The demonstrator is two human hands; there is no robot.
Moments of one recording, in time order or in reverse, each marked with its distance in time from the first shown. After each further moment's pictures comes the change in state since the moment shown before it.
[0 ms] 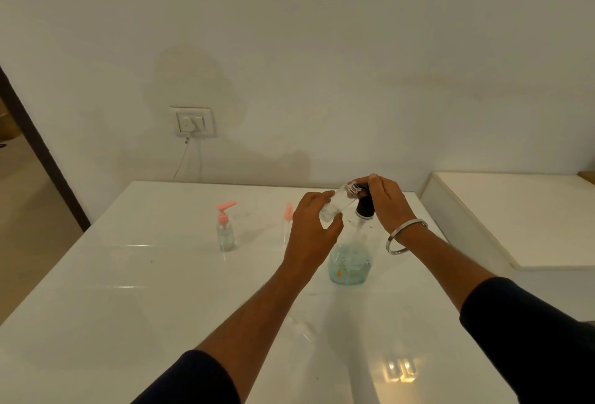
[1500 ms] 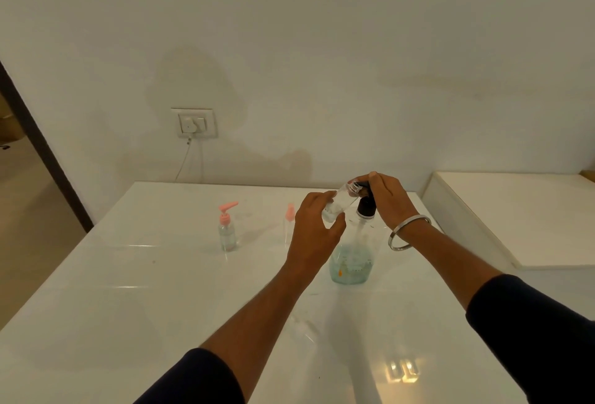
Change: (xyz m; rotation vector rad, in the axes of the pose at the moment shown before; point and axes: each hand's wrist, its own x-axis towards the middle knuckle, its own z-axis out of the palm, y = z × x) left_hand -0.001 0.002 0.002 -0.005 -0.007 -0.004; right_hand 0.005 -0.003 -0.003 -0.025 -0.023 -0.014
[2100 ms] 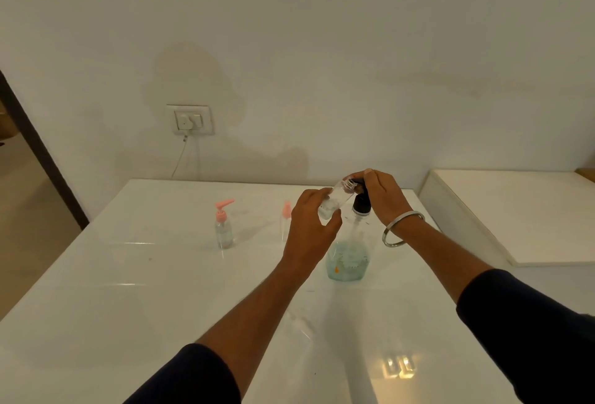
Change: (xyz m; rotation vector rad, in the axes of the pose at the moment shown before) left_hand 0.000 -0.003 0.001 0.010 0.011 -0.009; right_hand -0.001 -0.002 0.003 -0.007 0.000 0.005
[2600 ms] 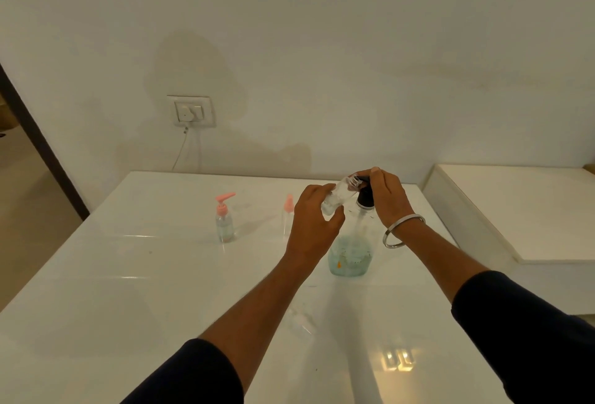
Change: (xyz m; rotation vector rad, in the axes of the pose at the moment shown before) left_hand 0.001 -0.004 0.003 0.023 0.010 0.020; right_hand -0.002 0.013 0.006 0.039 0.060 0.005
